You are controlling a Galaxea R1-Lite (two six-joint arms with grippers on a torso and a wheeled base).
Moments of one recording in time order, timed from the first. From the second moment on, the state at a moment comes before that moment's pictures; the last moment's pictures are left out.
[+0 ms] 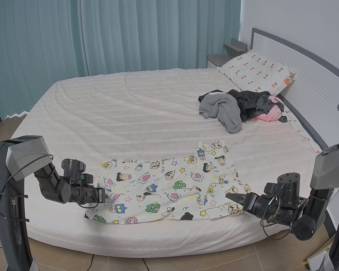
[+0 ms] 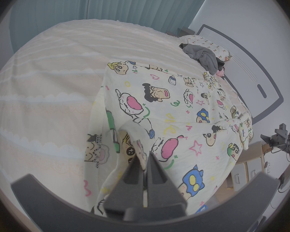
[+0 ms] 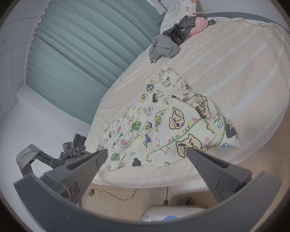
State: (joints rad) left arm -0.02 2.38 -0.87 -0.62 -0.32 -0.09; right arm 0.39 2.17 -0.25 -1.40 0.14 0.77
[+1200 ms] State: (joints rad) left arm 0.00 2.23 -0.77 -0.48 -0.31 -0.09; right arm 0.39 2.17 -0.24 -1.40 0.16 0.77
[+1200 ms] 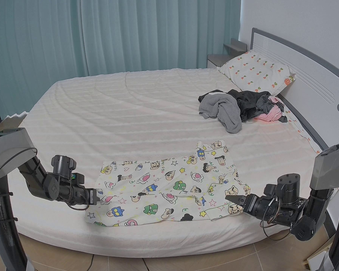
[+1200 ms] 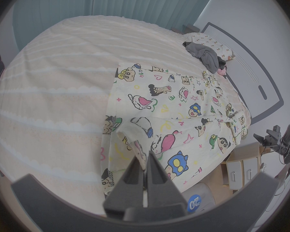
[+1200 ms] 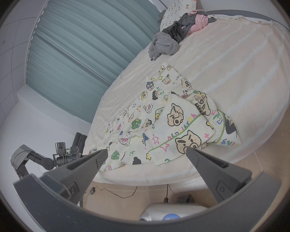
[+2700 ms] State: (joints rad) left arm 0.00 2.30 -0.82 -0.55 -0.31 -0.09; right arm 0.39 2.19 -0.24 -1.41 0.16 0.77
